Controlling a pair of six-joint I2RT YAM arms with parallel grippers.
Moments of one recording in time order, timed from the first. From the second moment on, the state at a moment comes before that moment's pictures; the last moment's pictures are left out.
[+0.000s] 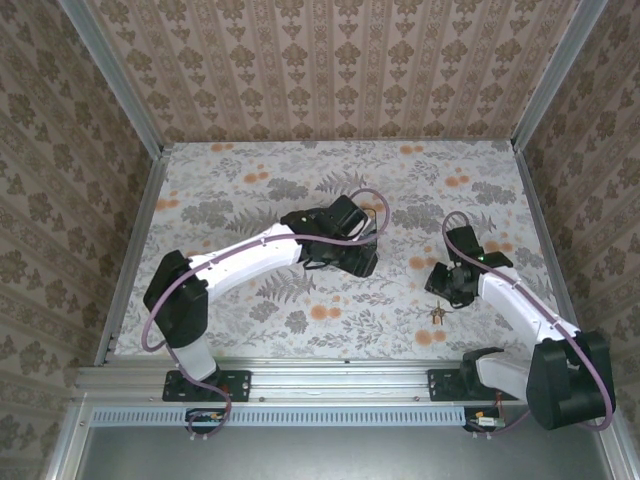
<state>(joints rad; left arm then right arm) -0.97 1.73 1.41 -0.72 0.10 -0.37 0.14 1.14 0.64 -0.78 -0.06 0.65</state>
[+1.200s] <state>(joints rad) -0.88 1.65 1.33 -0.67 0.11 -0.38 0.21 1.18 0.53 -0.77 -0.02 0.77</state>
